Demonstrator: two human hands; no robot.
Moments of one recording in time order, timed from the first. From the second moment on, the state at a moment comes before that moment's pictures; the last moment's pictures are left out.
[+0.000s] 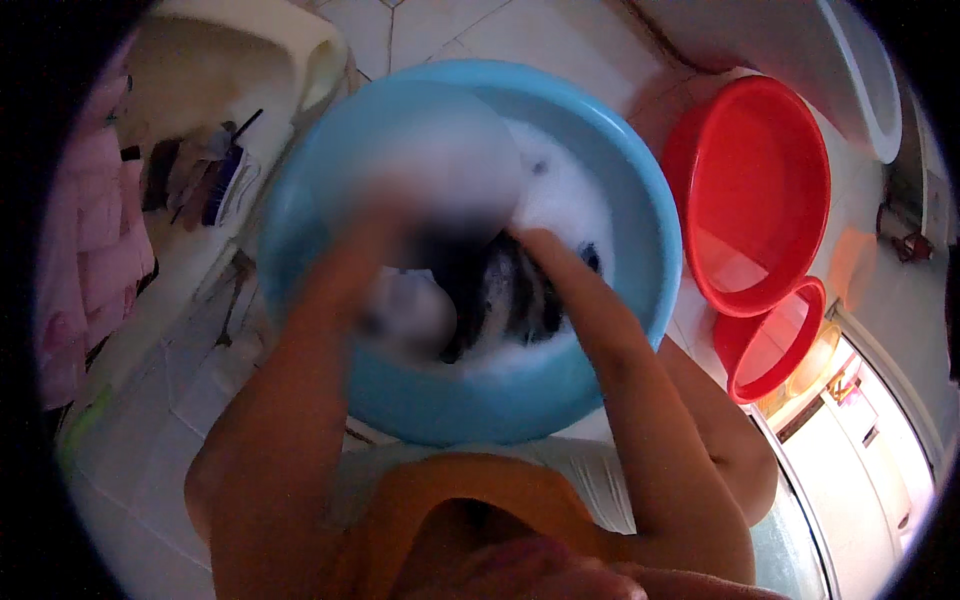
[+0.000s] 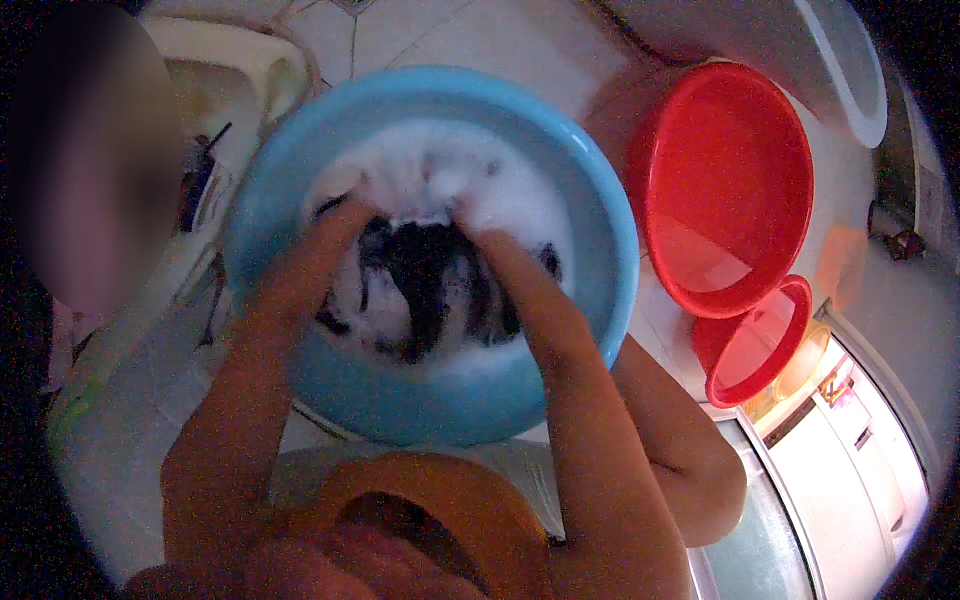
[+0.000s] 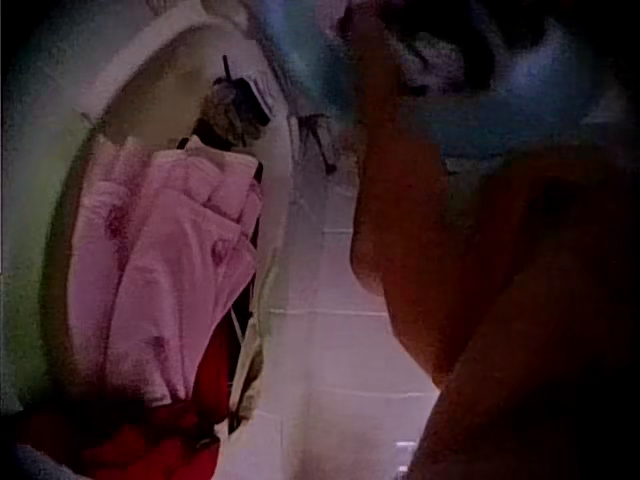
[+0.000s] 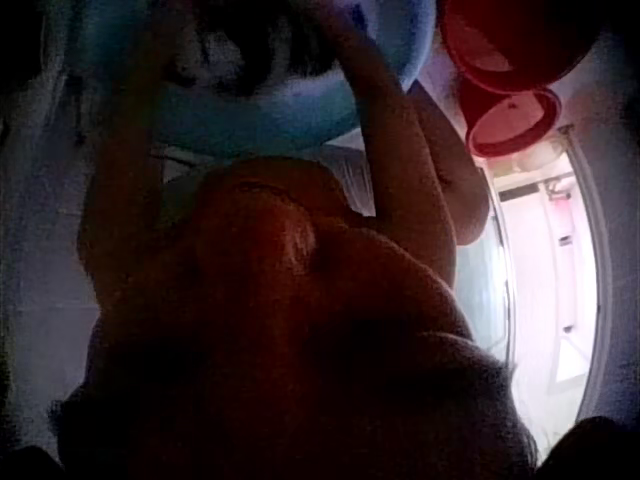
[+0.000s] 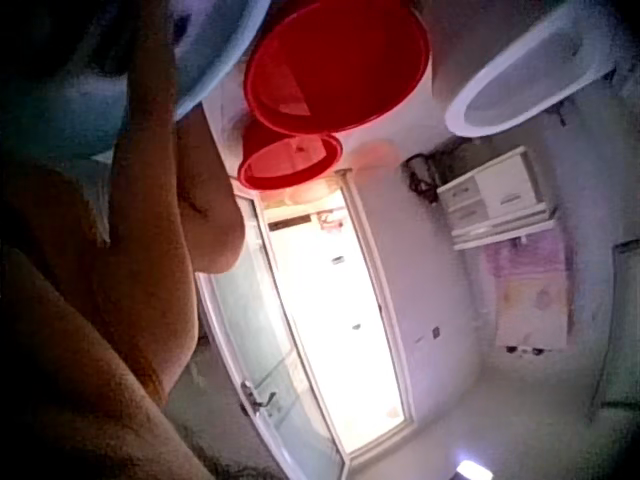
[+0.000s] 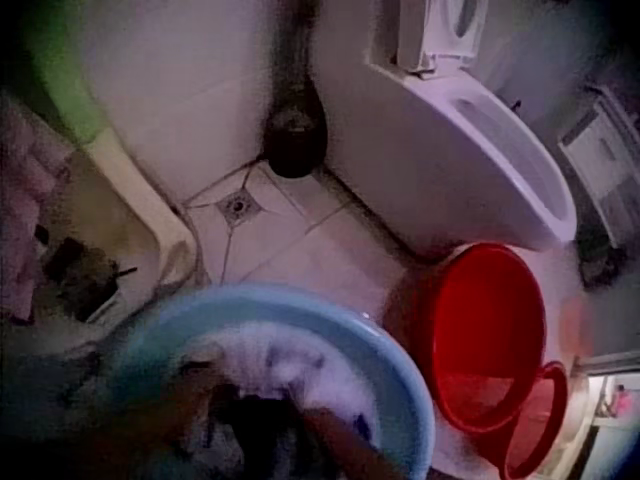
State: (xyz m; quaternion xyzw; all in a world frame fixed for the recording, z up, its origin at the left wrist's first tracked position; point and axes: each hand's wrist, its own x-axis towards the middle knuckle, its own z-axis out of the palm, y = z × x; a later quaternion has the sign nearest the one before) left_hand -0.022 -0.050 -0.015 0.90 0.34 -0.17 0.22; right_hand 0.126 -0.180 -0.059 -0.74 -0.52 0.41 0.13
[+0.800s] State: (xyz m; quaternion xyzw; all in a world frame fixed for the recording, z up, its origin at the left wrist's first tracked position) left_hand -0.048 -0.087 0.103 0.90 0.18 -0.08 0.40; right_hand 0.092 -0.228 0.073 -0.67 -0.52 0.42 0.32
